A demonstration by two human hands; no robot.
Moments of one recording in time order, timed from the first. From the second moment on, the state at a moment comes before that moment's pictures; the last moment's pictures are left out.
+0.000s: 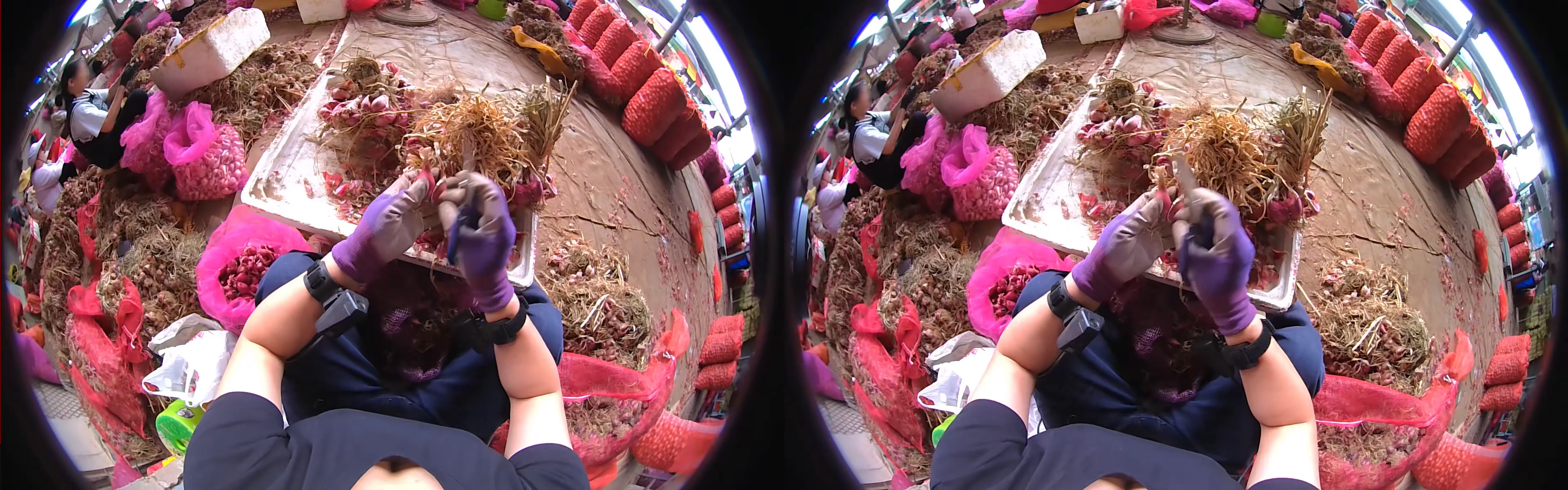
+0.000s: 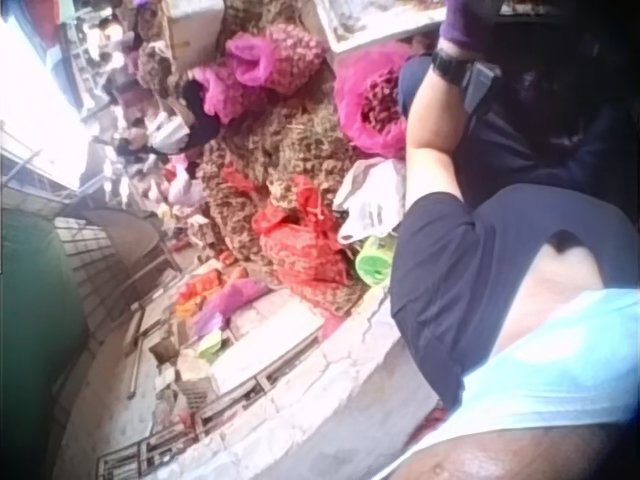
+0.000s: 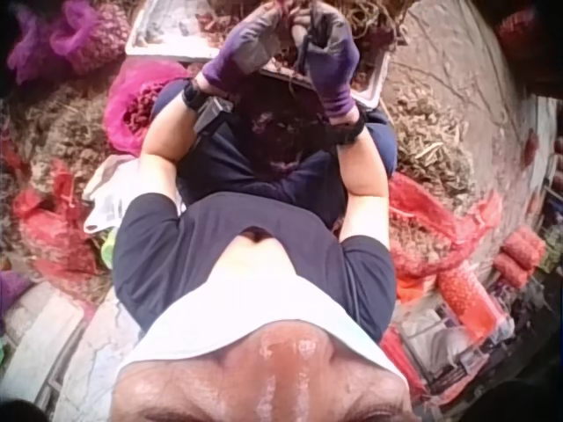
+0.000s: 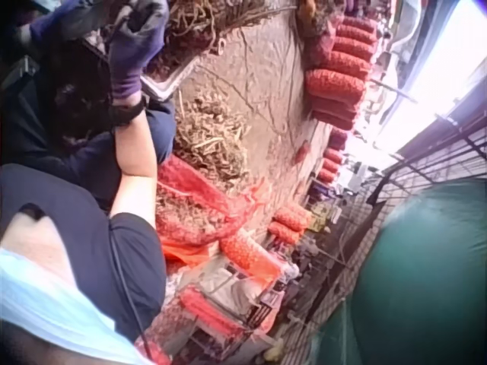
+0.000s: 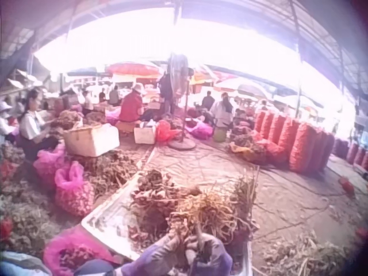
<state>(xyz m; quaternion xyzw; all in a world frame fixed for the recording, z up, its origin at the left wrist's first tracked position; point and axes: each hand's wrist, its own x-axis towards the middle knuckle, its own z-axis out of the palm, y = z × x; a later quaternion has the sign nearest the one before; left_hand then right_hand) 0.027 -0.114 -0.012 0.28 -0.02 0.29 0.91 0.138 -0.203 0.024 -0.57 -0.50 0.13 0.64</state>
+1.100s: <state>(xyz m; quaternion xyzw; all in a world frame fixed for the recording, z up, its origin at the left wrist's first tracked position) 0.022 -0.110 -0.001 0.38 0.11 0.22 0.89 0.172 -0.222 0.053 -0.54 -0.39 0.45 0.60</state>
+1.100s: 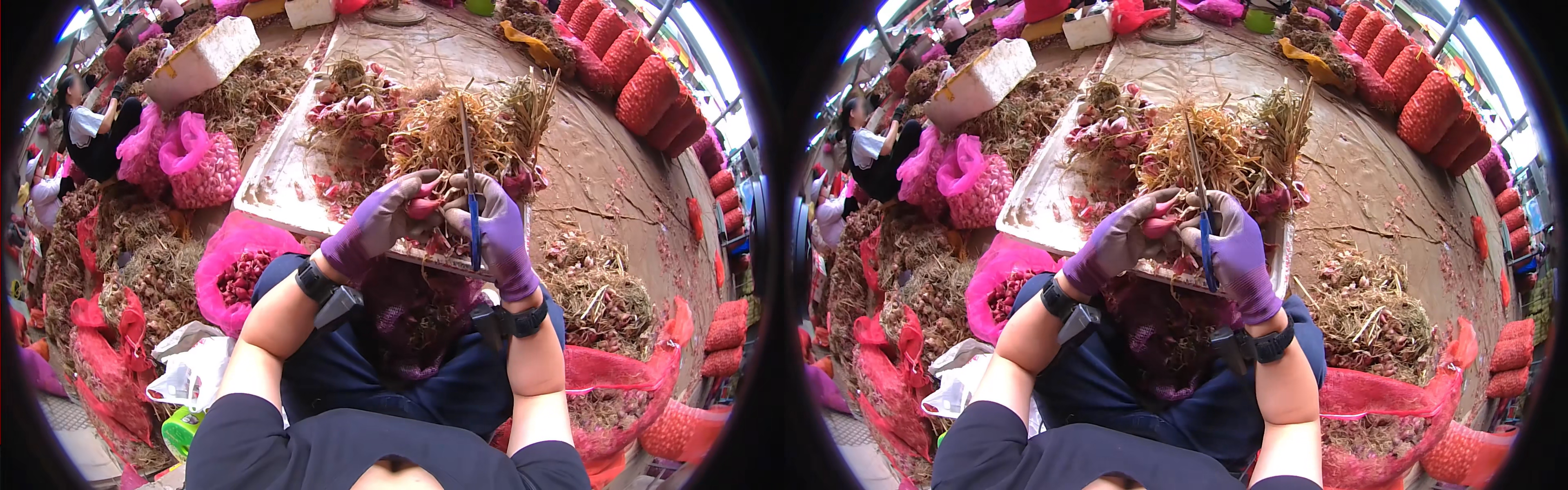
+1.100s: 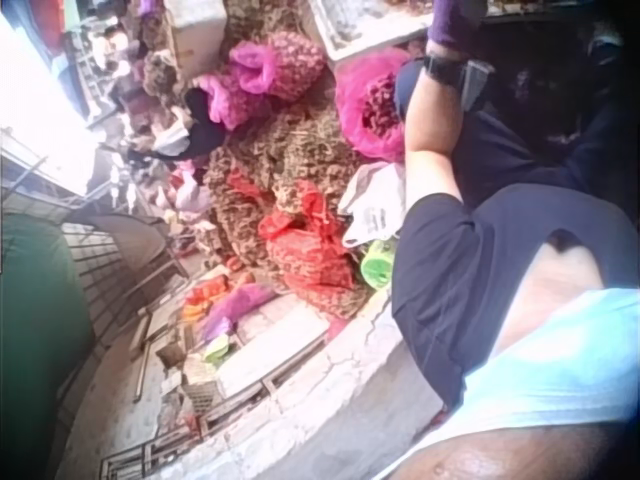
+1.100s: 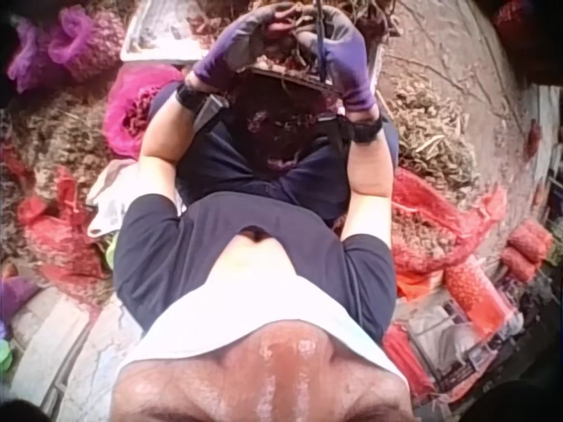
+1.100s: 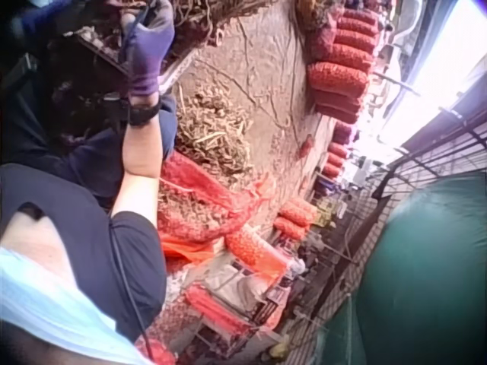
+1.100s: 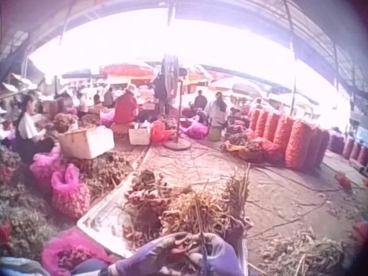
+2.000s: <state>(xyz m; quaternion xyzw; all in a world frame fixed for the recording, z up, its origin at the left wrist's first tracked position) 0.002 -0.091 0.012 0.48 0.15 0.16 0.85 0.209 -0.215 0.046 -0.62 -0.40 0.06 0.67</state>
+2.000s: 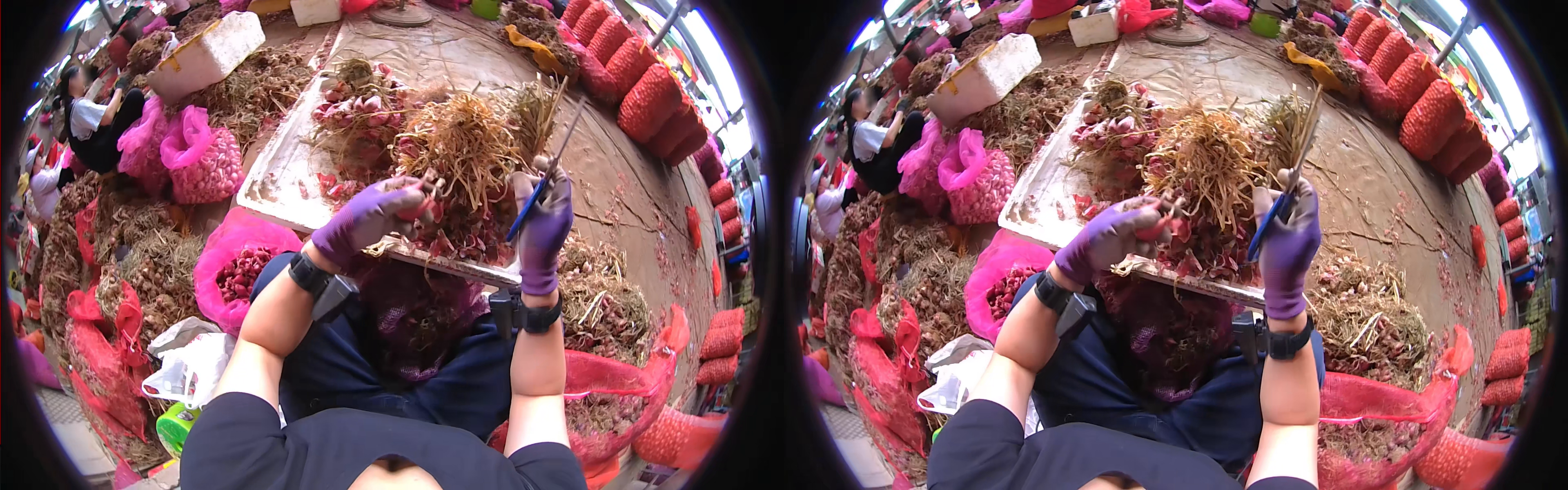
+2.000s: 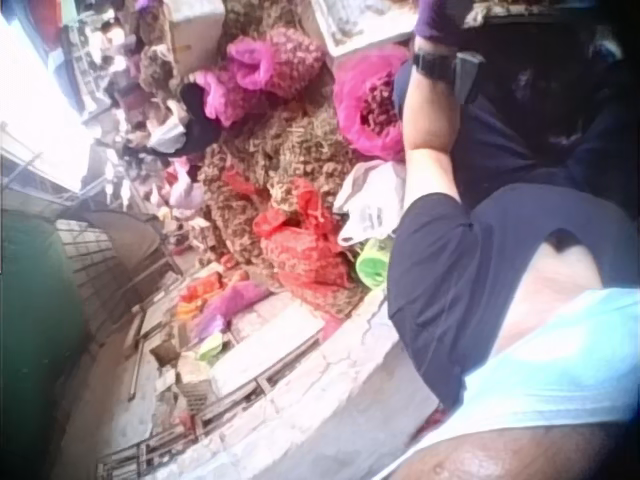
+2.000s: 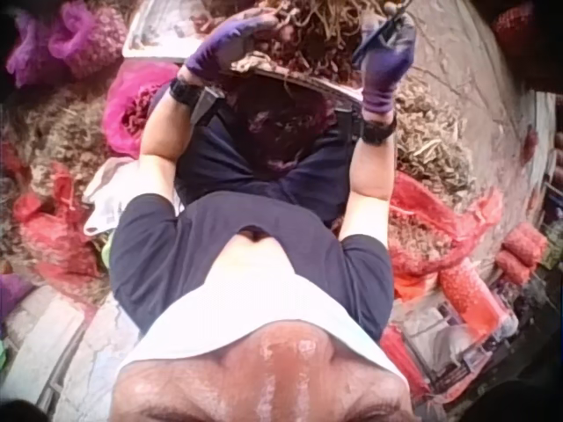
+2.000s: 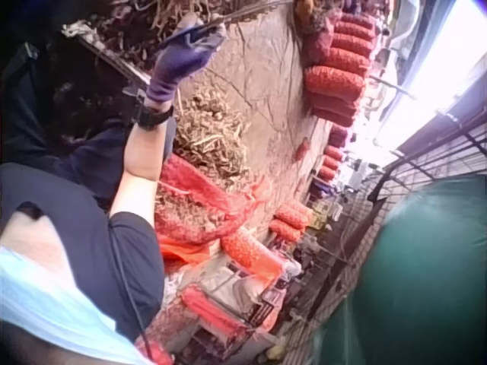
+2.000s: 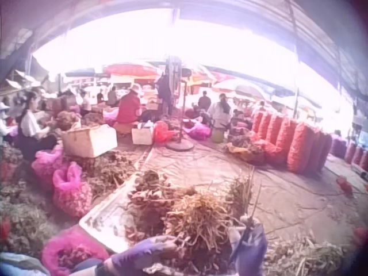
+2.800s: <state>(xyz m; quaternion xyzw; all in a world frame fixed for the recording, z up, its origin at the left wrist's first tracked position) 0.018 -0.107 0.021 0.59 0.15 0.36 0.71 0.156 -0.213 0.049 -0.53 -0.44 0.46 0.55</state>
